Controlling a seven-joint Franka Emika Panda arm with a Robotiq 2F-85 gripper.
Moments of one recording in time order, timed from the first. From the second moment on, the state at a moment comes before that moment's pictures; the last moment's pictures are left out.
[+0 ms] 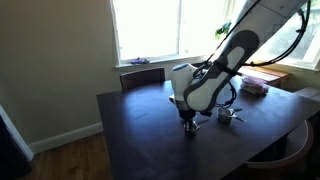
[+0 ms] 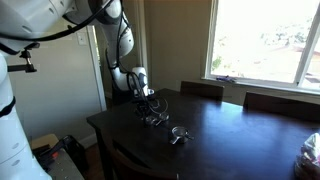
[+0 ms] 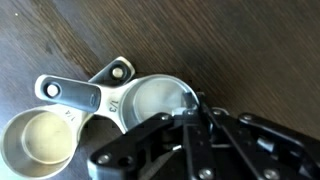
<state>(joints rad) 0.20 0.85 0.09 -1.81 -0.41 2.50 -0.24</state>
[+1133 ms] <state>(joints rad) 0.23 0.56 -0.01 -2.04 -0.42 2.56 -0.10</state>
